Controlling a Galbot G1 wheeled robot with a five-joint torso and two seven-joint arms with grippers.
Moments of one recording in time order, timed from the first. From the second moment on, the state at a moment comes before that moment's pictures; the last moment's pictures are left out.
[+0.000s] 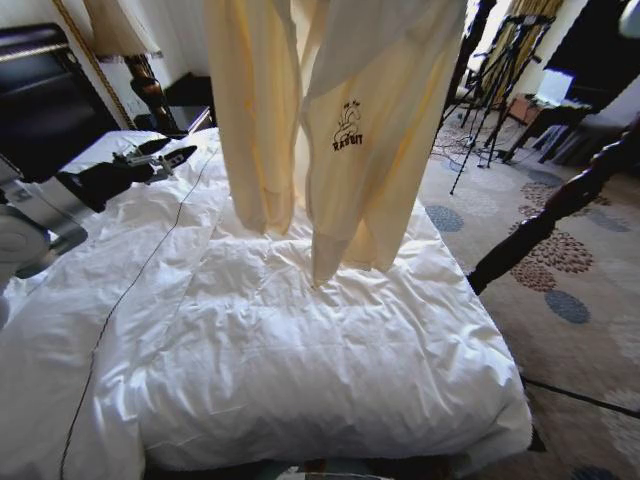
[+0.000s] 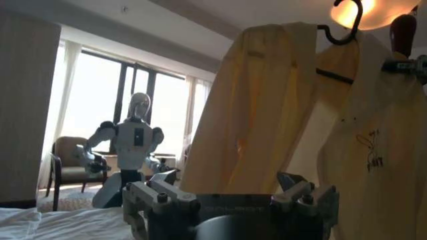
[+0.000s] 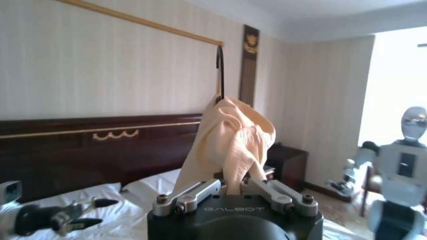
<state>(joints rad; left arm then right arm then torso) 0.94 -0.45 -0.96 -1.99 -1.39 0.37 0.33 1.22 0.46 -0.84 1.80 1.91 -0.60 -0.02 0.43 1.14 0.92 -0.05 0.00</state>
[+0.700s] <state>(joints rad) 1.00 -0.57 -1.00 -2.12 -1.38 0.33 0.16 1.35 0.23 -0.86 1.80 1.97 -0.74 0.07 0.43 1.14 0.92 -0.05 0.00</state>
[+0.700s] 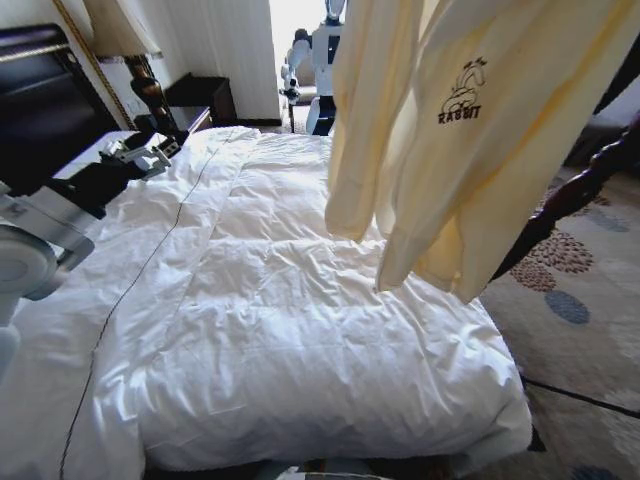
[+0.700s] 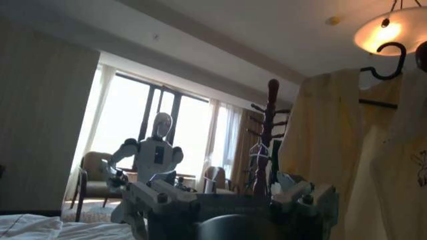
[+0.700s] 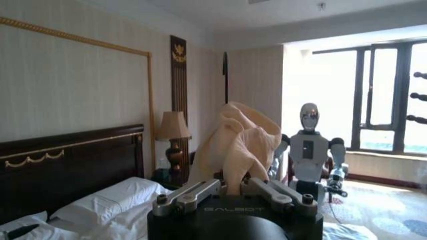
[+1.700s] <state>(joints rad) 1.19 -0.68 -1.08 -2.24 -1.34 0.31 0.19 0.97 -0.35 -0.67 1.91 1.63 -0.58 -0.22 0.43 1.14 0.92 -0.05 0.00</state>
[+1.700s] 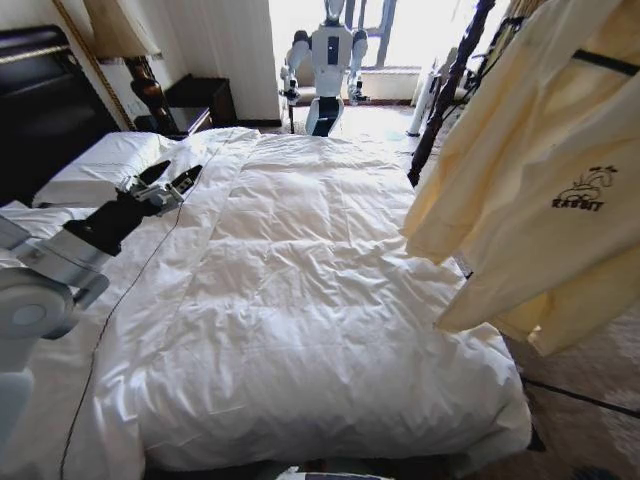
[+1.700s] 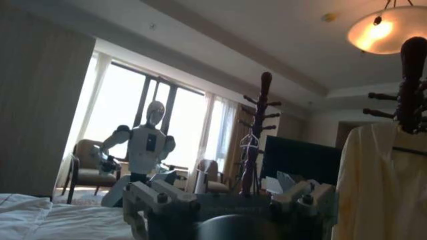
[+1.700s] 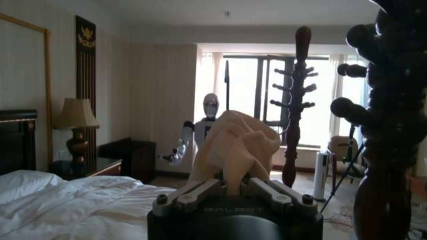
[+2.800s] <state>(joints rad) 1.19 -0.70 -1.05 -2.29 -1.33 0.31 0.22 0.91 -0.23 -0.71 1.32 1.49 -0.45 -0.74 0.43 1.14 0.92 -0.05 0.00</state>
